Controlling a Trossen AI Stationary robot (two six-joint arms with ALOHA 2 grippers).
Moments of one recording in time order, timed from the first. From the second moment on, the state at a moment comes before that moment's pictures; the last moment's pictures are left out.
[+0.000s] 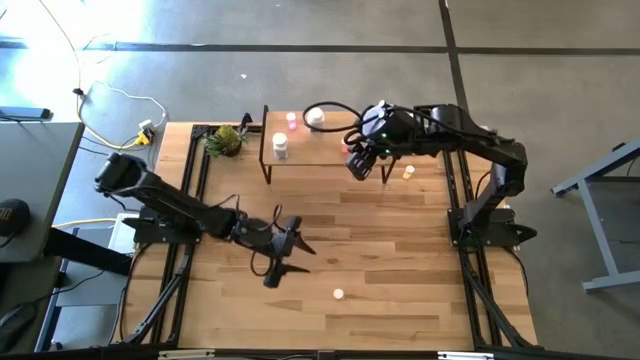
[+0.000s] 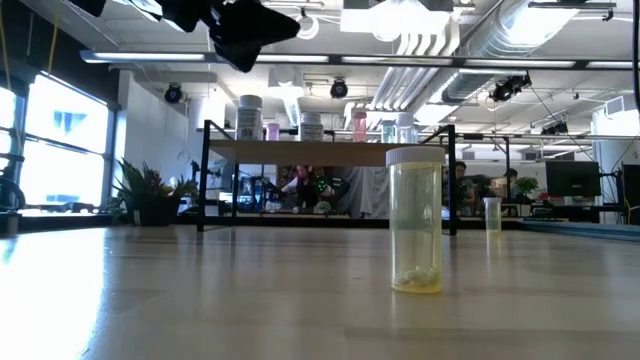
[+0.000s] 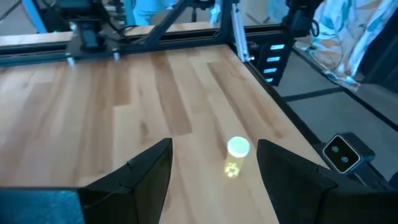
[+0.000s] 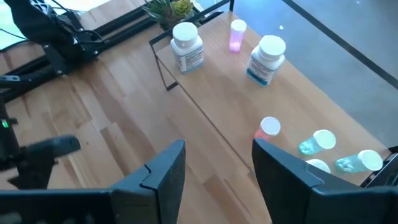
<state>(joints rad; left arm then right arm) -0.22 1.42 0.74 0.29 -0.04 -0.04 -0.08 1.71 2.20 -1.34 0.34 0.42</state>
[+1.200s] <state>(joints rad) -0.31 2.03 0.93 0.75 -0.04 -0.08 -0.08 1.71 2.20 -1.37 0.33 0.43</state>
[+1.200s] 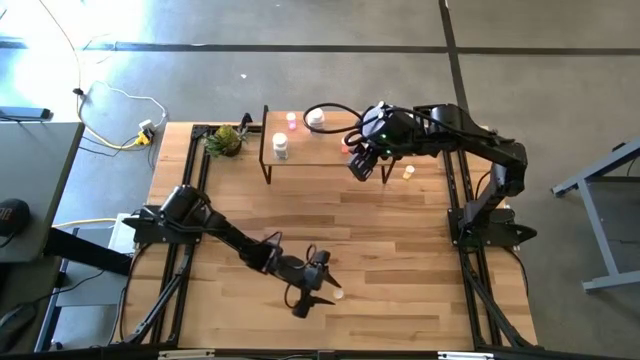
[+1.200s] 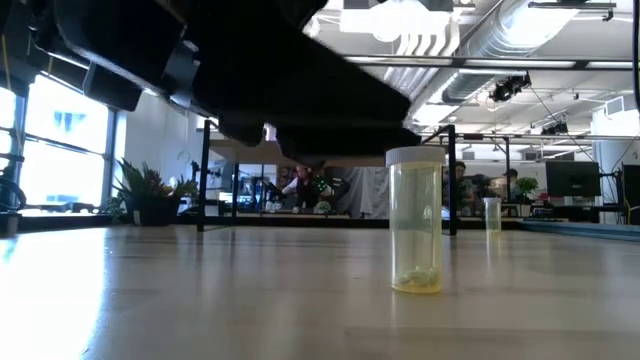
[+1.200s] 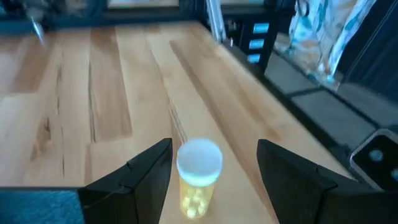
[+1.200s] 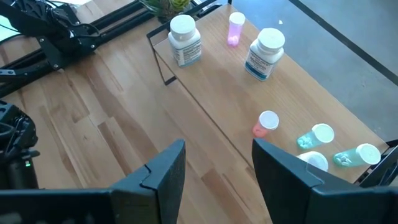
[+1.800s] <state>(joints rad) -0.30 2.03 0.96 0.67 -0.07 -0.04 -0.08 1.71 2.20 -1.37 0.33 0.45</state>
